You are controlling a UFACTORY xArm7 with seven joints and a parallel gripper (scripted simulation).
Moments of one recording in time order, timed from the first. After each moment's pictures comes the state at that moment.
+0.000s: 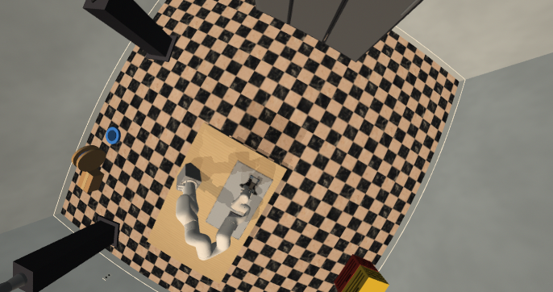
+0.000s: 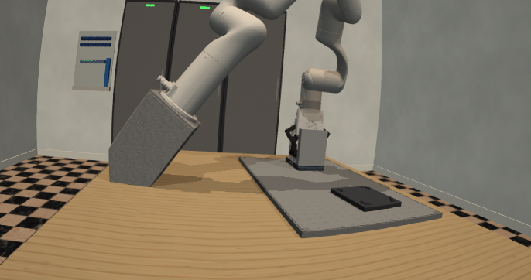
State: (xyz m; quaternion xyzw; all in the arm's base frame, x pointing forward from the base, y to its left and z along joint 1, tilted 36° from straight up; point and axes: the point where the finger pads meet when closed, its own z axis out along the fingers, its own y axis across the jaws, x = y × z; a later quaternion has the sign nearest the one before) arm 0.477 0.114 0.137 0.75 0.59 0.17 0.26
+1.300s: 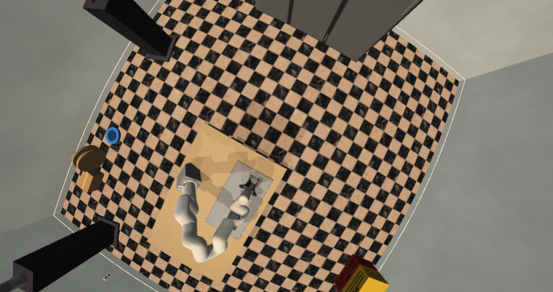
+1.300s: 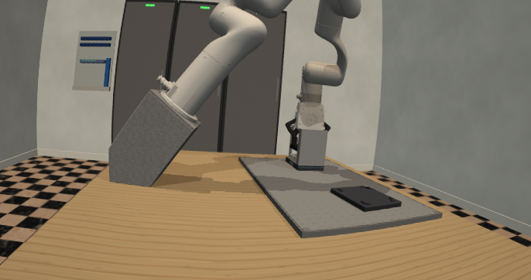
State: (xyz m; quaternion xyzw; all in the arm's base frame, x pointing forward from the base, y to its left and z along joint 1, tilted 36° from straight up) arm 0.464 0.119 0.155 0.75 0.59 0.17 0.26
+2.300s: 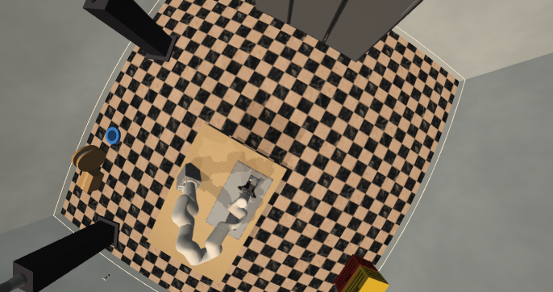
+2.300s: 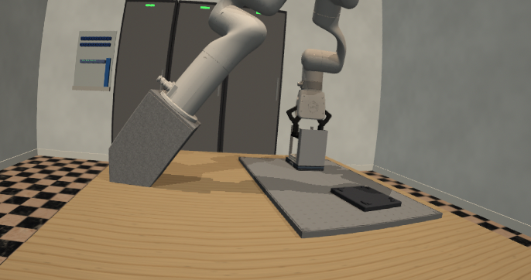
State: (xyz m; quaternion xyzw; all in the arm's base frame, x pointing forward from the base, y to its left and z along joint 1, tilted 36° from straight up) arm 0.440 0.127 0.190 0.75 0.59 0.17 0.26
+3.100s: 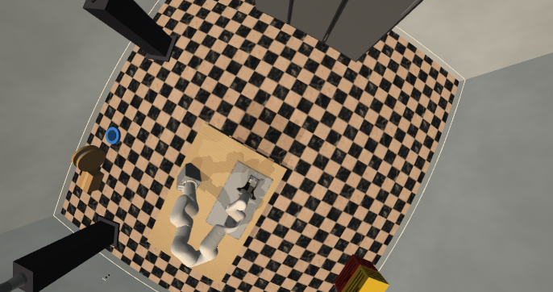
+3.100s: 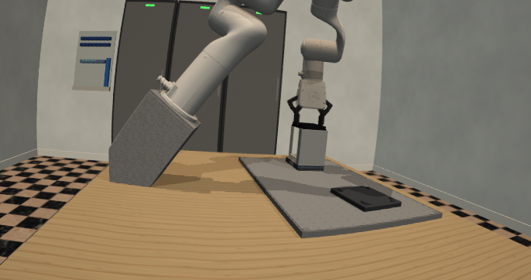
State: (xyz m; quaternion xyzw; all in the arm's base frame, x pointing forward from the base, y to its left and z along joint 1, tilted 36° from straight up) arm 0.420 0.134 0.220 0.75 0.59 0.17 0.26
